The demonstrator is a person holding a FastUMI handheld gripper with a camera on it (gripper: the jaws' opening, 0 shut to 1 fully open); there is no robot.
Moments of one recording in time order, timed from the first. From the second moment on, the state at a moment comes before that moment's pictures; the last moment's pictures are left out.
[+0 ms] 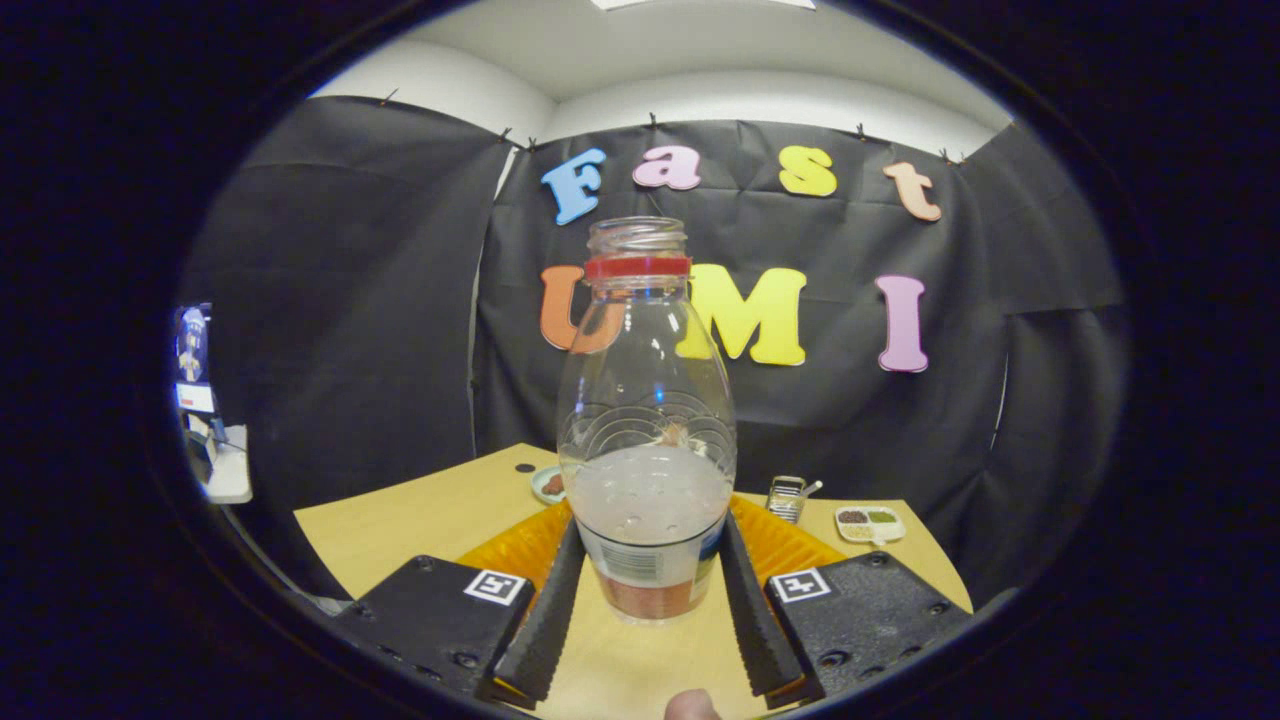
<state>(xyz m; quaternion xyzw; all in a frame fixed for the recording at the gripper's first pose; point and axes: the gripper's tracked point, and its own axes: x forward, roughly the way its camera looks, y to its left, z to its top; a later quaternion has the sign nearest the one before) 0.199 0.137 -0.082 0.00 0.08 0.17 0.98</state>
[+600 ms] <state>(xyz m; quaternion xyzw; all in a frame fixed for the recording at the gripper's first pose) 0.280 0.150 -0.122 -0.01 0.09 0.15 0.98</state>
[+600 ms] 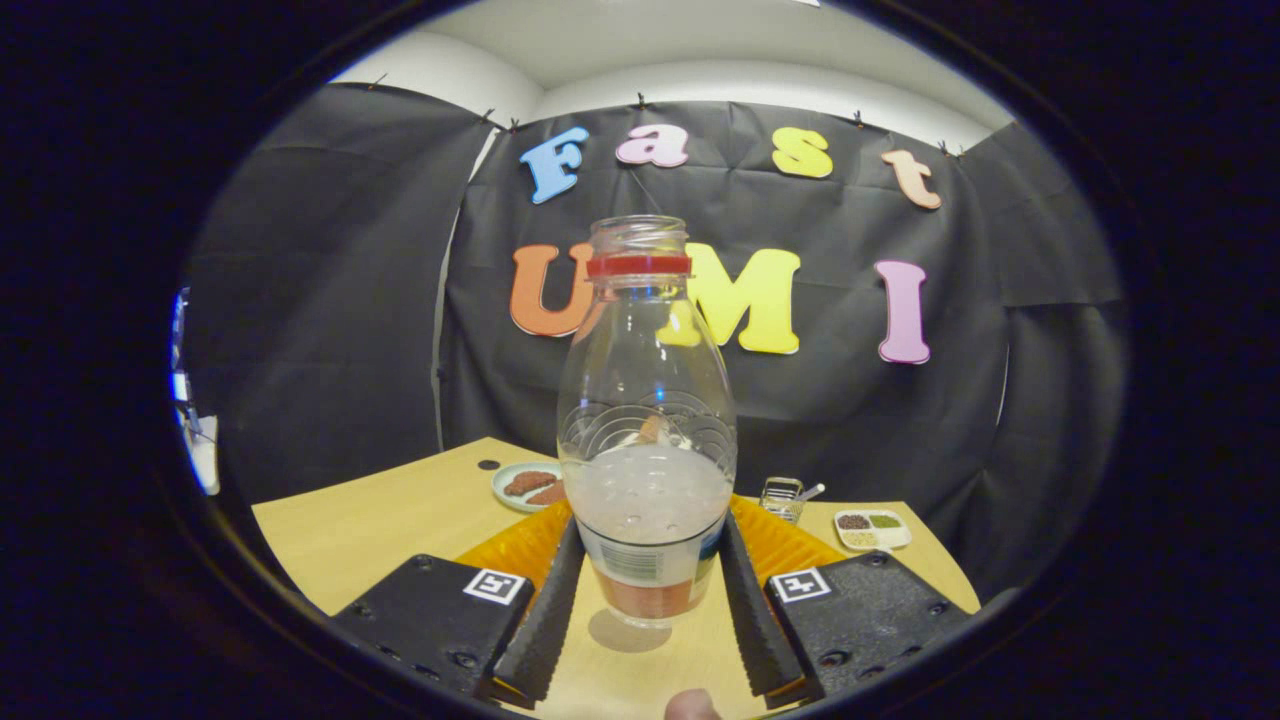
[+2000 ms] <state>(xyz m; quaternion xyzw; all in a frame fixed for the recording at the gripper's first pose) 0.336 0.185 -0.290 0.00 0.18 0.15 0.97</state>
